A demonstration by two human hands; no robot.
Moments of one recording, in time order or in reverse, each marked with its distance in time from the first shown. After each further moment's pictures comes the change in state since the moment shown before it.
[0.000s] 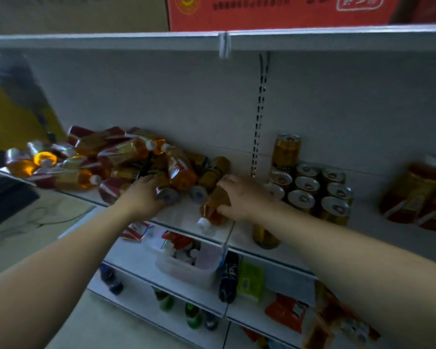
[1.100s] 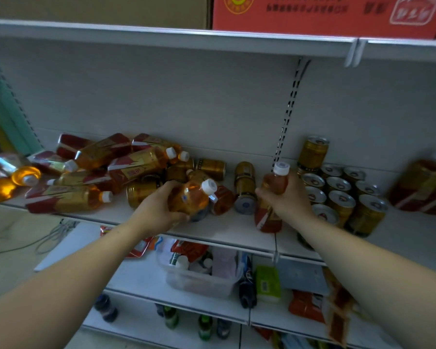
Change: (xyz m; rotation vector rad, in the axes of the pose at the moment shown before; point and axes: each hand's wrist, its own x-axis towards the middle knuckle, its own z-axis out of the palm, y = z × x) left_hand 0.038 -0.104 0.002 -0.491 -0.057 0.290; right_hand 0.032 -0.031 0.039 0.649 0.623 0.604
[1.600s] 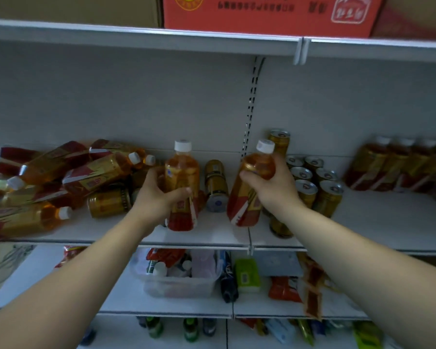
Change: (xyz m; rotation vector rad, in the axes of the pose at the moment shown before) left_hand 0.023 0.067 0.020 -0.736 0.040 -0.074; right_hand -0.024 -0.038 -0.037 0.252 0.091 0.016
